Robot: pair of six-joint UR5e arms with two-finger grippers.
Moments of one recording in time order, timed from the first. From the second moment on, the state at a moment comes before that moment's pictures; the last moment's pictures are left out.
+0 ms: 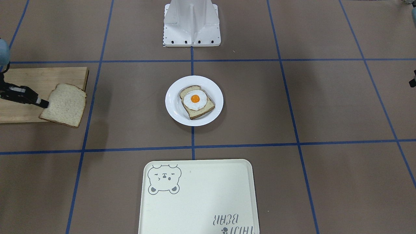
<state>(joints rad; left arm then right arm) -1.47 -1.62 -1.78 -1.48 -2.38 -0.06 1.12 -1.36 1.63 -0.85 2.63 1.32</state>
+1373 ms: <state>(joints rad) -1.47 -1.62 -1.78 -1.48 -2.38 -0.06 0.62 -1.04 1.63 -0.86 2.15 1.64</state>
